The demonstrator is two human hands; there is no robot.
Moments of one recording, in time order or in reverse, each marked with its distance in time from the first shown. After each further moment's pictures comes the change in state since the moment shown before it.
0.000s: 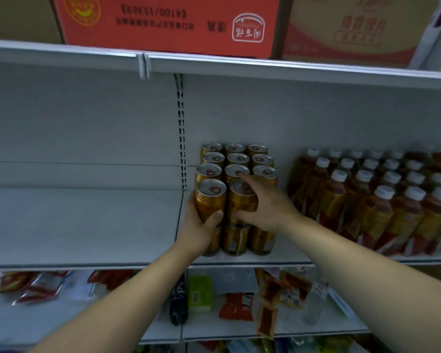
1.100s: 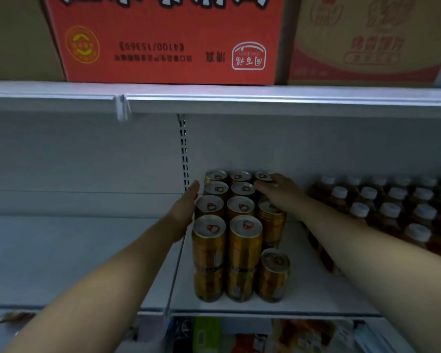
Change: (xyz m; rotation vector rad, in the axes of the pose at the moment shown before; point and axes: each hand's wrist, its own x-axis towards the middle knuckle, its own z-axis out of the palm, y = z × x) left_hand 0.117 0.039 -0.023 -0.180 -0.002 -0.364; right_hand 0.114 0.058 -0.033 0.367 0.013 0.388
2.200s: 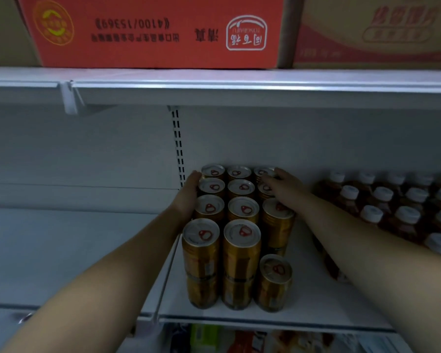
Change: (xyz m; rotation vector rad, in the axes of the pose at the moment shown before) left_hand 0.030 0.002 0.020 -0.134 -0.096 0.047; right_hand 0.037 0.027 0.002 0.158 -0.007 -0.025
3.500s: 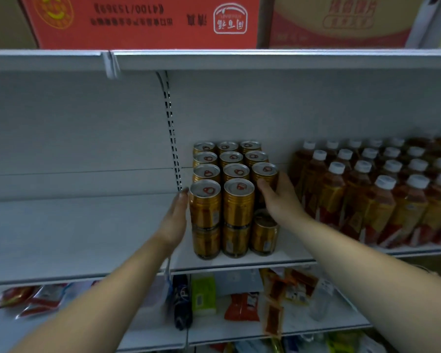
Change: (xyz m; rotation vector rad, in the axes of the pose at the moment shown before) left_hand -0.111 -0.054 -0.031 0.437 -0.009 0.104; right_hand -0.133 0.027 0.034 0.113 0.241 -0.145
